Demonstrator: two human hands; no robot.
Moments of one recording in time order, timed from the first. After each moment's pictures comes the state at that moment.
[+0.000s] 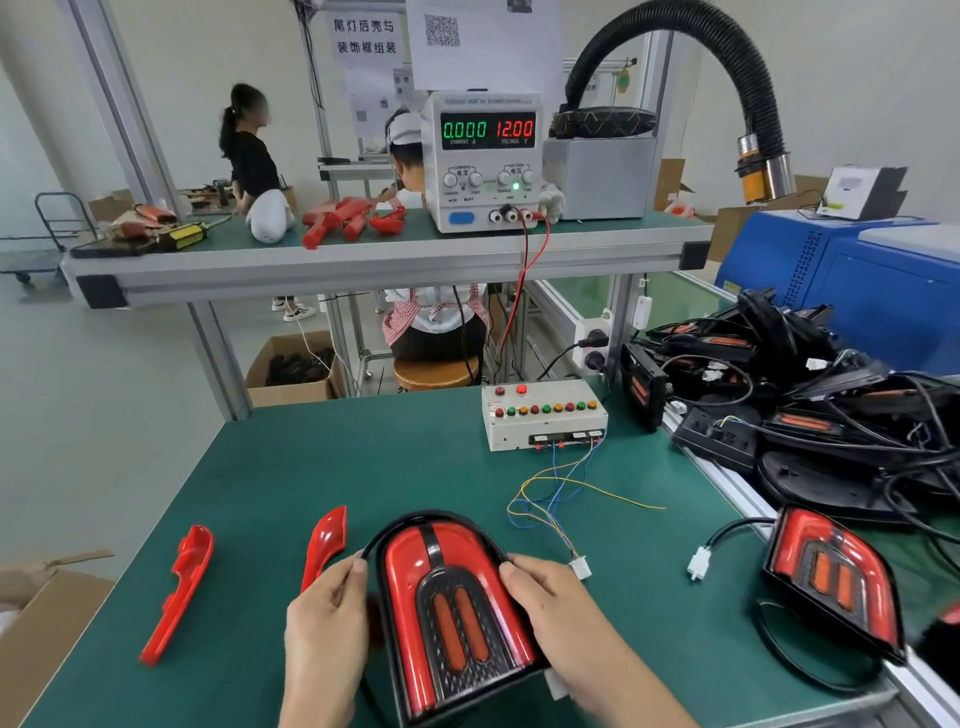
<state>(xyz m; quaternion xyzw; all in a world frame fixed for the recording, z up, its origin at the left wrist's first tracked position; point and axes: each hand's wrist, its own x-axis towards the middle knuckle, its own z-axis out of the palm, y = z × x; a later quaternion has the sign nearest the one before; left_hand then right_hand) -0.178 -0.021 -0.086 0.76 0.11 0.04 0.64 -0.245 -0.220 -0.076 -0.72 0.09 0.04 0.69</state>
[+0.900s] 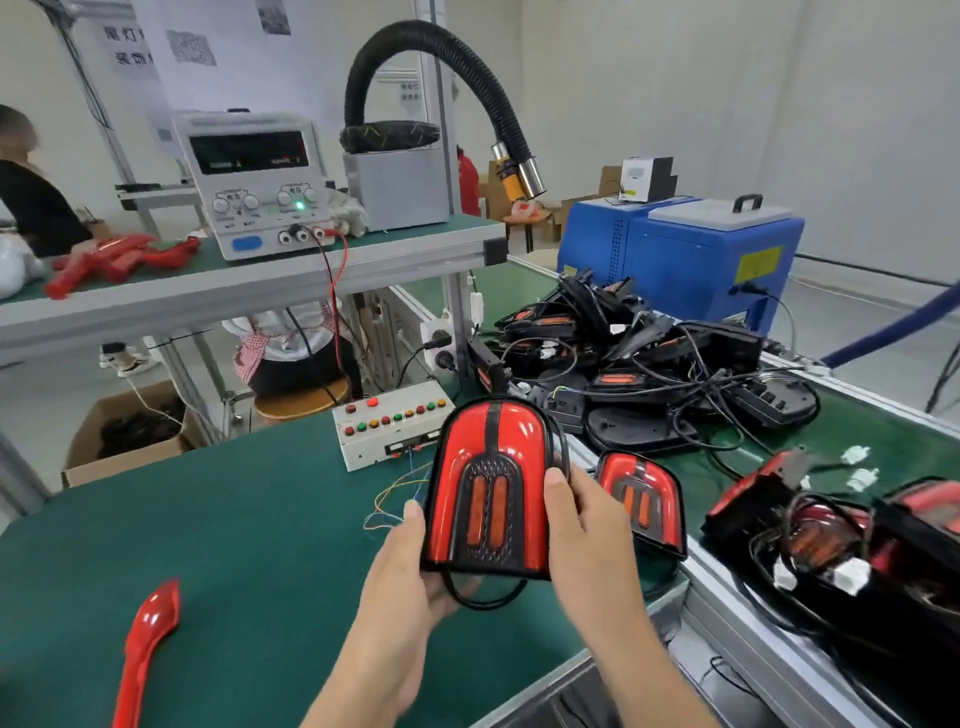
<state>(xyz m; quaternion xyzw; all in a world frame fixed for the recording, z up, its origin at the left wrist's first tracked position) -0.249 -0.185 -0.019 0.63 -0.10 -0.27 0.72 -0.328 -0.319 -0.018 -0.72 0.25 -0.37 0.53</state>
